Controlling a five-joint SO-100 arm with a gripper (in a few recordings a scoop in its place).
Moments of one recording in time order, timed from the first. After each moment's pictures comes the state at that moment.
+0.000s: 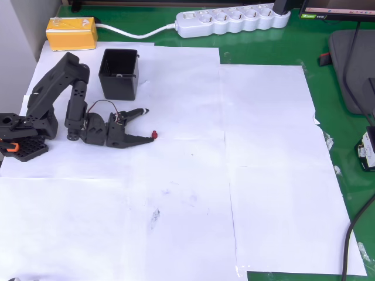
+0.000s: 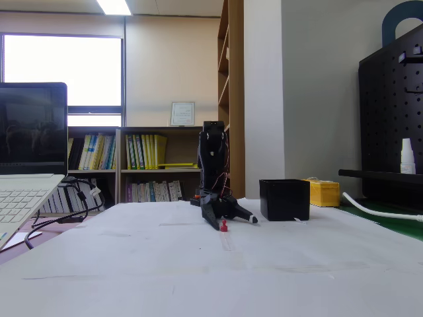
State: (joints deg) arm 0.3 133.5 25.5 -88.7 -91.8
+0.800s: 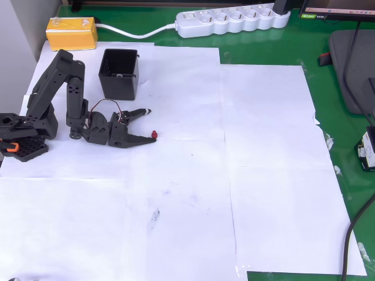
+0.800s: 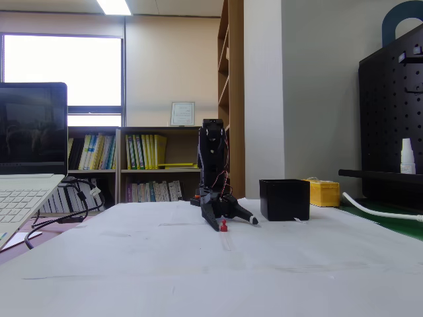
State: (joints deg) arm 0.6 130.8 25.8 -84.3 -91.4
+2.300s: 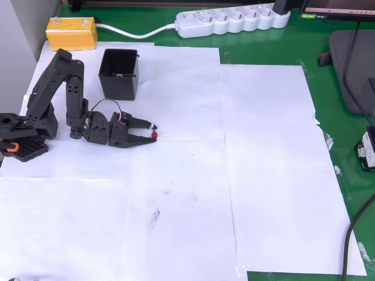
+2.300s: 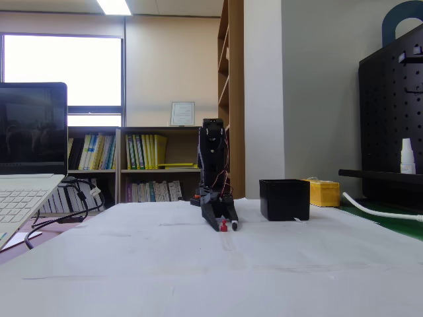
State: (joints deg) arm 0.3 130.2 25.8 -82.9 -90.4
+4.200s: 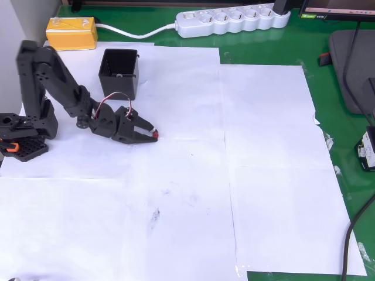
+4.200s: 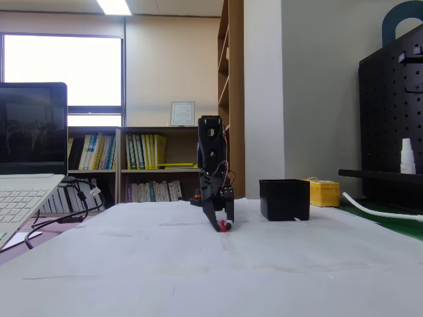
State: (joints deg) arm 0.3 96.4 32.4 -27.2 -82.2
